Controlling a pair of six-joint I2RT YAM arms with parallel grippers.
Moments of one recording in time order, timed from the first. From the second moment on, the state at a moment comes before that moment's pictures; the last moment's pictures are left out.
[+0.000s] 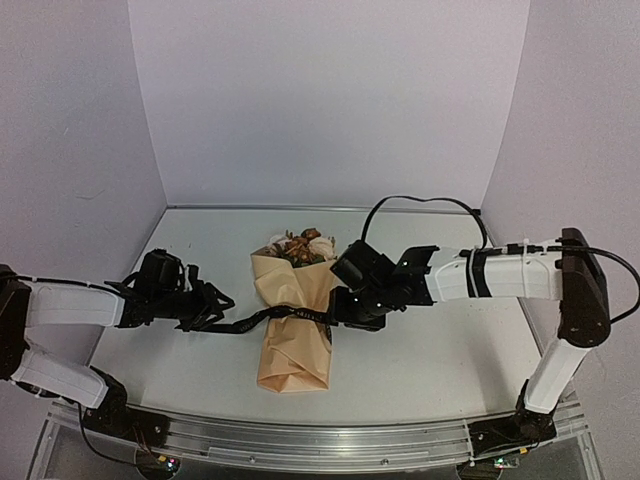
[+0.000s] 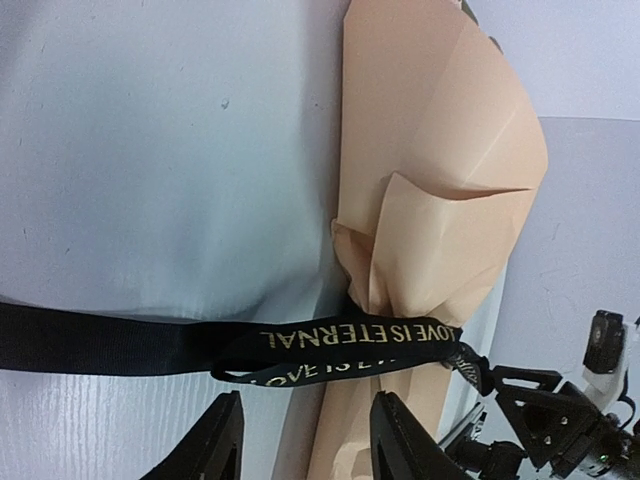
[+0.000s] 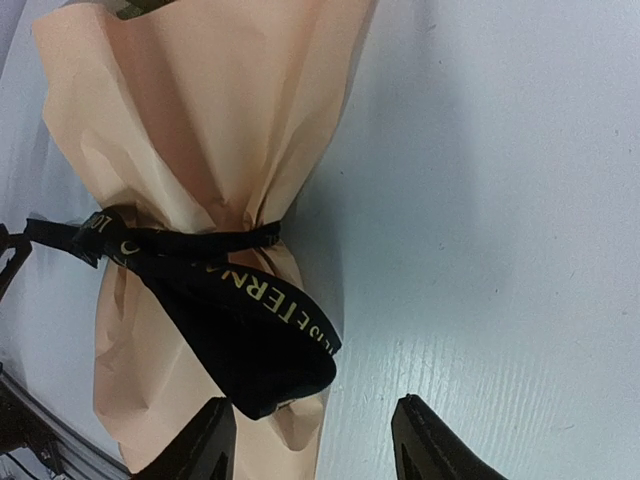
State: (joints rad) left arm -0.46 1.27 0.48 0.08 0.36 -1.01; right arm 1.03 1.78 1.27 -0.53 0.16 0.96
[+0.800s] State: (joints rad) left arm -0.62 1.41 0.48 0.13 0.32 -1.30; right arm 1.03 1.76 1.19 -0.37 0.14 1.11
